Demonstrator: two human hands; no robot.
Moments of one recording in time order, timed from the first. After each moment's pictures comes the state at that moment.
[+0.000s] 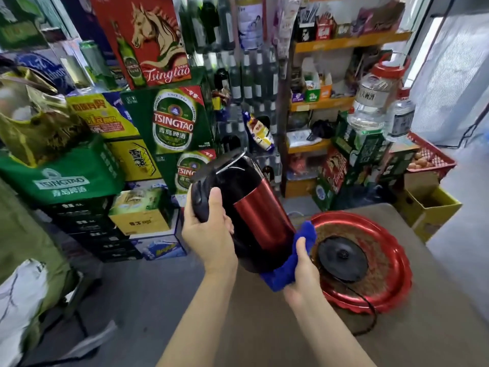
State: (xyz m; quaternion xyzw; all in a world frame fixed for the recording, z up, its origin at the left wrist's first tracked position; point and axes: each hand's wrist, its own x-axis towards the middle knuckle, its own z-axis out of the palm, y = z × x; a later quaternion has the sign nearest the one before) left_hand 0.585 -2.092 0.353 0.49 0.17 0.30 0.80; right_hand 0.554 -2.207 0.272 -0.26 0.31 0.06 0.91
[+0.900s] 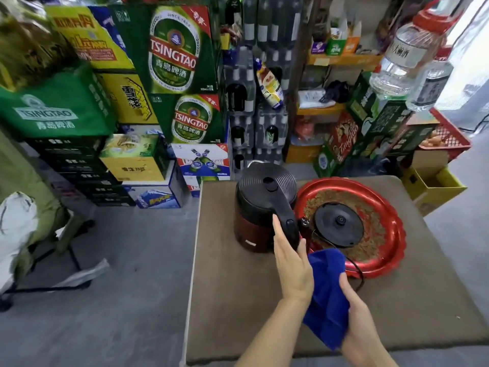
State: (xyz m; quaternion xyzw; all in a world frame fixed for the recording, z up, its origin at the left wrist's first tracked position) left_hand 0.505 -2.220 0.172 0.78 0.12 0.08 0.62; right_hand 0.442 -2.308 0.208 -0.36 0.37 0.16 0.84
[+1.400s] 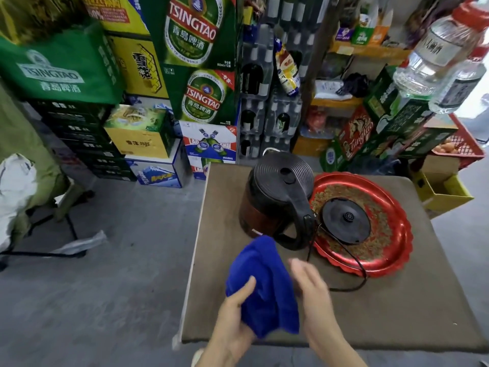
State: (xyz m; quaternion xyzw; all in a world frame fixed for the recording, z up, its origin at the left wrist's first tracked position) left_hand 0.410 -2.103 0.161 0.26 0.33 -0.22 0.88; right_hand 0.448 -2.238 0.215 -0.63 0.29 0.17 0.70
